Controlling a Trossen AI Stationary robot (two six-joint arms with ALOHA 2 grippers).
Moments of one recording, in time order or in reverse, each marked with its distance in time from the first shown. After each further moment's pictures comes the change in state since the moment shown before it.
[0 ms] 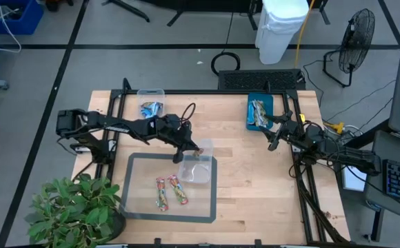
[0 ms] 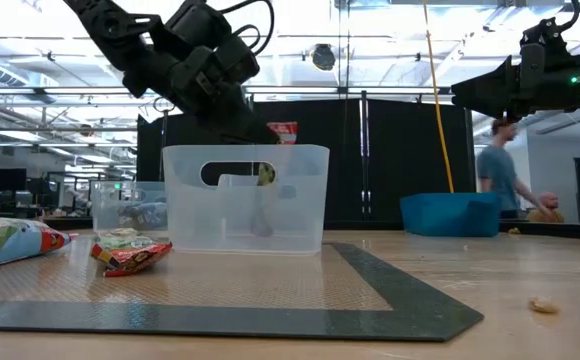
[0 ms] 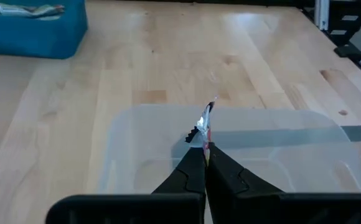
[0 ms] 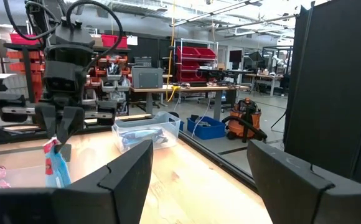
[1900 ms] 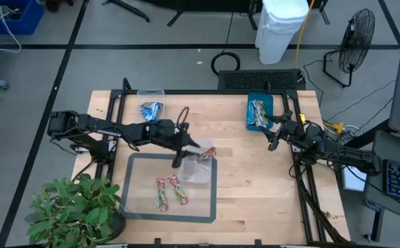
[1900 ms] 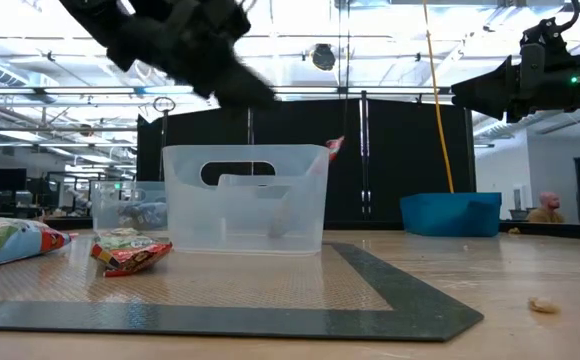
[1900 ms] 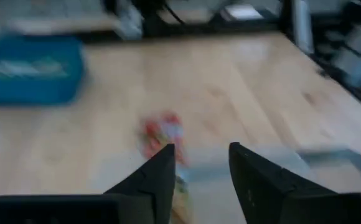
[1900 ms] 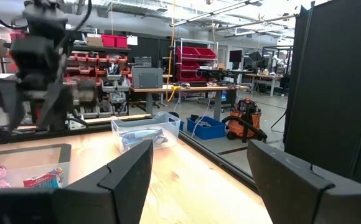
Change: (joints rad) left arm -0.106 -0.096 0.000 0.017 -0.115 0.008; right arm 0.000 0.000 0.000 0.000 0.000 0.000
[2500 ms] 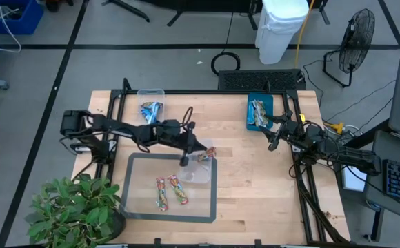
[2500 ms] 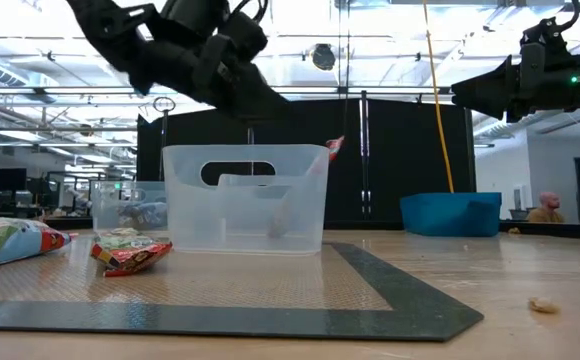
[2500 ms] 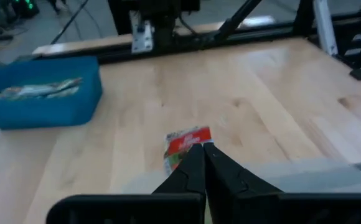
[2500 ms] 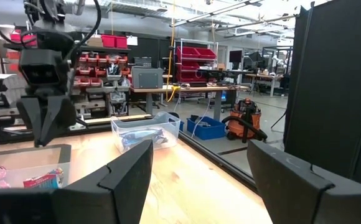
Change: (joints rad) left arm 0.024 0.142 0.000 0.230 -0.008 0.067; right arm 0.000 0.000 0.000 0.001 0.000 0.000
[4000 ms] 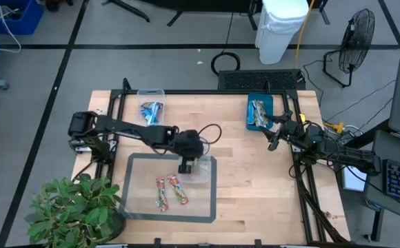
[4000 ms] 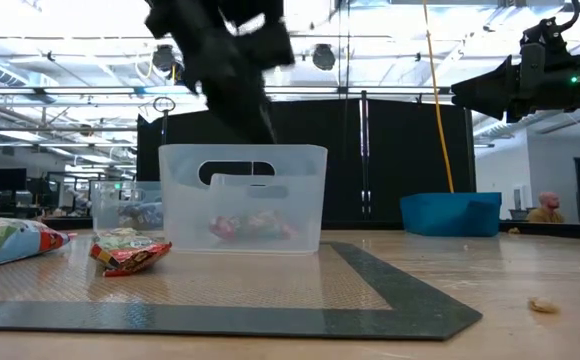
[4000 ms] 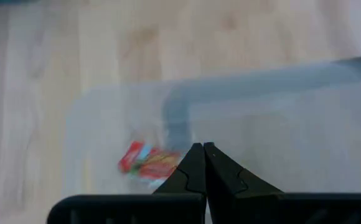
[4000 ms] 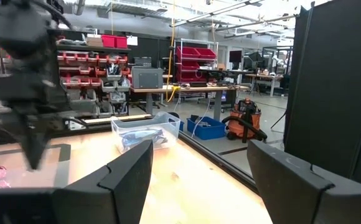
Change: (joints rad) left arm -0.103 0.120 0.402 -0.880 -0.205 -0.018; right arm 0.000 0.000 0.000 0.000 0.000 0.000
